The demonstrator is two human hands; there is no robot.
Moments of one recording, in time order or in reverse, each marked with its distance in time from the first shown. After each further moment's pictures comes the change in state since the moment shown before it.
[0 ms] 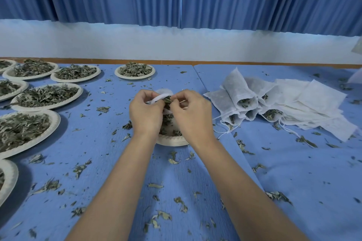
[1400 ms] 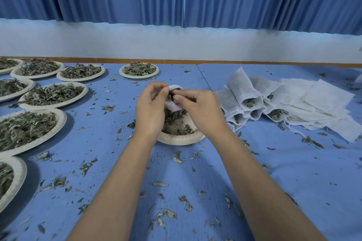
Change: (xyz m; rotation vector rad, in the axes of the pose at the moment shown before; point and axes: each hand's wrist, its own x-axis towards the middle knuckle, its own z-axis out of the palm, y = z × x) left_hand -0.002 0.005 -0.009 -0.129 -0.227 0.147; right_hand 0.015 0.003 -0.017 0.132 -0.203 0.010
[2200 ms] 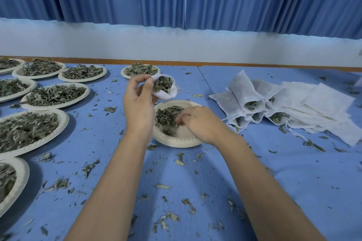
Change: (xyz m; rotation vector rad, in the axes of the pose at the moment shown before) left_hand 0.008 0.015 -0.012 -0.222 0.191 0.008; right_hand 0.002 0.014 0.001 -0.478 -0.393 0.096
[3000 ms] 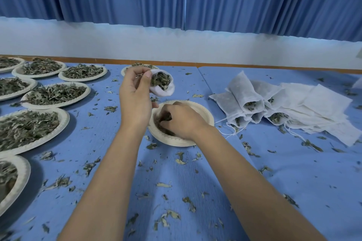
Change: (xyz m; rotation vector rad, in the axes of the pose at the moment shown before) left_hand 0.005 0.015 -0.008 0.190 -0.057 0.115; right_hand 0.023 -0.021 0.021 -0.187 -0.061 -0.098
